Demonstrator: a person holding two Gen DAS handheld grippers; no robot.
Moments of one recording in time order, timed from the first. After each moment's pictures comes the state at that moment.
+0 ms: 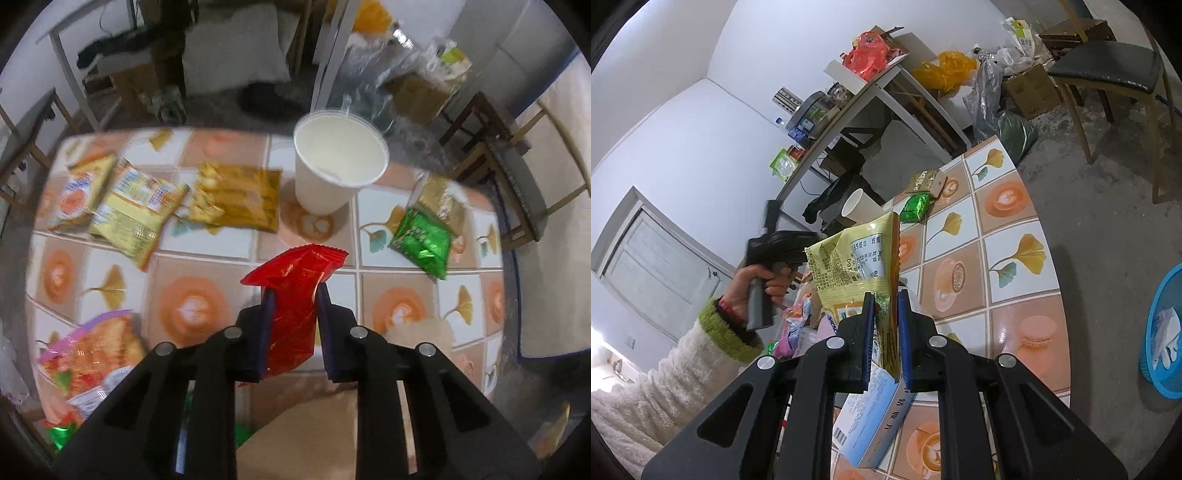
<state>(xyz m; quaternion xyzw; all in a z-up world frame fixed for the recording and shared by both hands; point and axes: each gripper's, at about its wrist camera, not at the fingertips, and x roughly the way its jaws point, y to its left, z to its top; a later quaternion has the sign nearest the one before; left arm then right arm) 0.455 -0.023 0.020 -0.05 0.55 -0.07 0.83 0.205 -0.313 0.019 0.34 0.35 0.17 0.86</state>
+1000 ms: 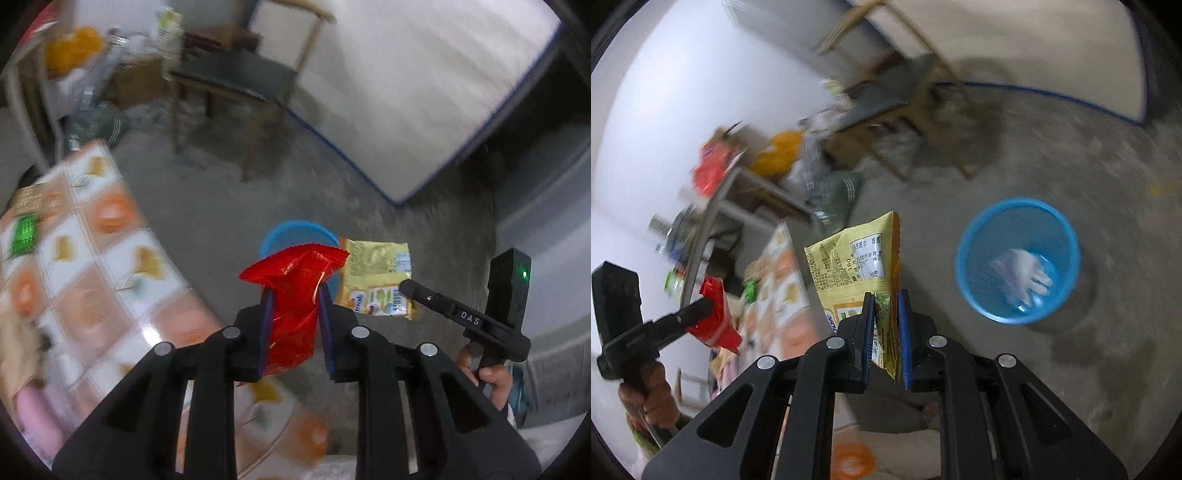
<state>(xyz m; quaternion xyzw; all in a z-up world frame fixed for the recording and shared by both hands) 0.199 -0.359 0.055 0.12 0.52 -0.47 0.70 0.020 -0.497 -0.046 0.47 0.32 -0.15 0.81</state>
